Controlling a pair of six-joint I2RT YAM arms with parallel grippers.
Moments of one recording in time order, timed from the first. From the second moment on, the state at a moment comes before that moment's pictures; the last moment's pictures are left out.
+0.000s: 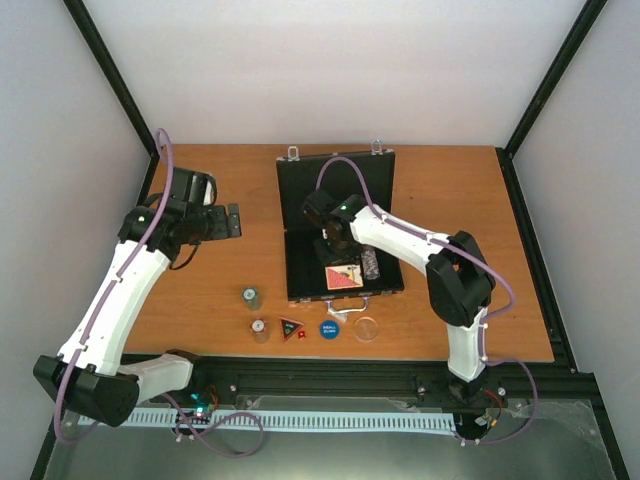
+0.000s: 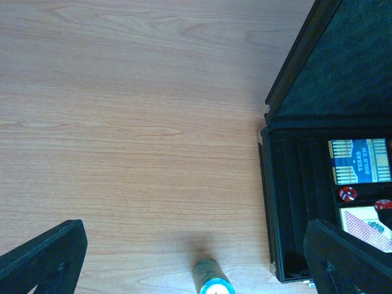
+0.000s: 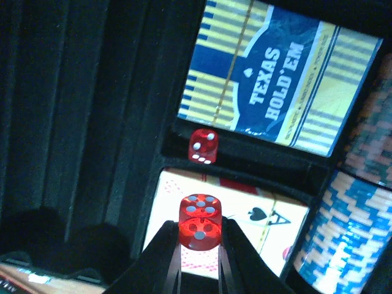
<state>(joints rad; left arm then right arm) -0.29 1.17 1.32 -1.05 -0.12 -0.36 0.80 1.94 1.59 -1.00 0.06 0.40</state>
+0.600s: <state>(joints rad) -0.29 1.18 1.30 -1.05 -0.12 -0.37 0.75 2.04 1.58 -0.94 0.07 0.34</state>
